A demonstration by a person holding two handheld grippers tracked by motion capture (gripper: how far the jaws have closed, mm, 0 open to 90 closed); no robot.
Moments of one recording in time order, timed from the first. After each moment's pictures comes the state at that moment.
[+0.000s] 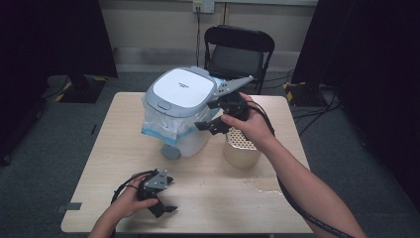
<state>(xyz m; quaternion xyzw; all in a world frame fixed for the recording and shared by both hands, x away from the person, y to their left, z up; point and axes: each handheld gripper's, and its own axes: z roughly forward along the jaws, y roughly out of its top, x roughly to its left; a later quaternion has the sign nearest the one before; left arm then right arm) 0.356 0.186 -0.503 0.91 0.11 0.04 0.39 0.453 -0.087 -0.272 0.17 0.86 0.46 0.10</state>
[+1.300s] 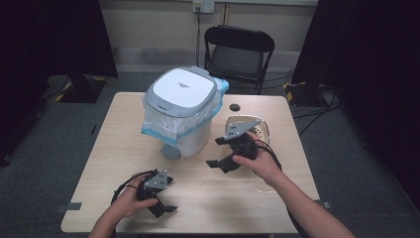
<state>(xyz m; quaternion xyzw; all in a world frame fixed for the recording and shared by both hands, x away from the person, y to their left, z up) 0.355 0.186 -0.503 0.91 0.11 0.04 0.39 0.410 -0.118 -0.364 0.16 0.88 0.45 0.06</state>
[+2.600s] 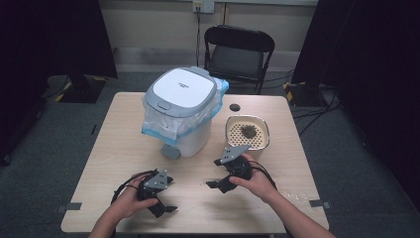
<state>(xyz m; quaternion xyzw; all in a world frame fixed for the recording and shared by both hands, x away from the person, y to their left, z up) 0.355 0.186 -0.503 0.91 0.11 0.04 0.39 0.394 -0.117 -0.441 0.16 0.89 0.42 0.03</state>
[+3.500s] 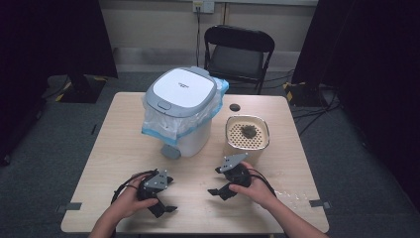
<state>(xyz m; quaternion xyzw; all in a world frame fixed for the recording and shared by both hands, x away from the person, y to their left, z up) 0.355 0.186 -0.503 0.91 0.11 0.04 0.39 0.389 -0.120 -0.476 0.16 0.90 0.40 0.04</state>
